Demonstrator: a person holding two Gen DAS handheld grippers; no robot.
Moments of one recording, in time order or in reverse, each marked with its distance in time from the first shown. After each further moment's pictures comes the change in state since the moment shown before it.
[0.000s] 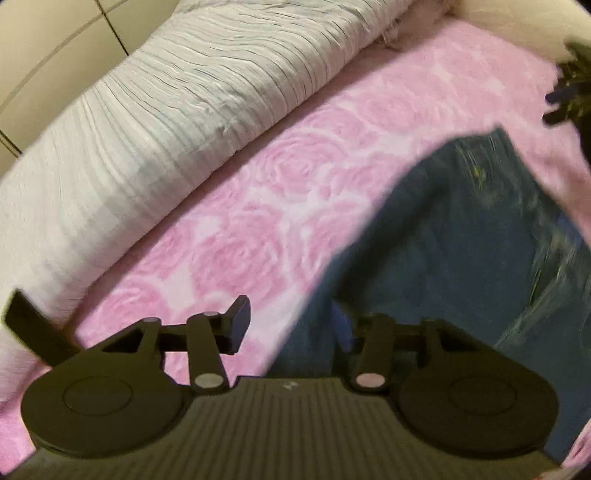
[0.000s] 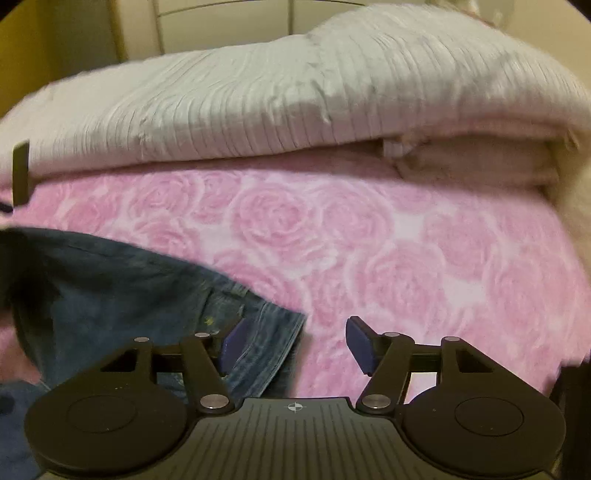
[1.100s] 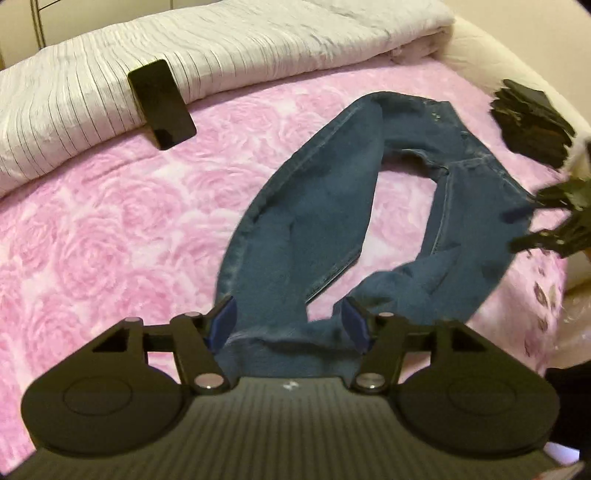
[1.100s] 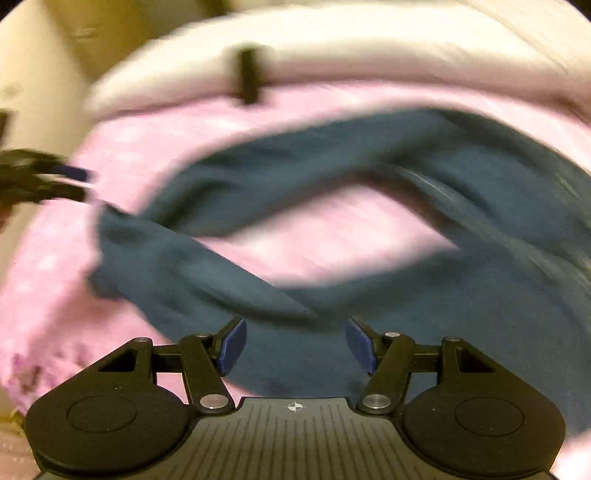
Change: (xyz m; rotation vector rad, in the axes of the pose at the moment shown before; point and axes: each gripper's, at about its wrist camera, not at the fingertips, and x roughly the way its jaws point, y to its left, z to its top) left arm -0.160 0.223 -0.391 -0.216 -0.097 -0.299; right arm -0.057 0.496 -0.158 -0.111 0.053 0.305
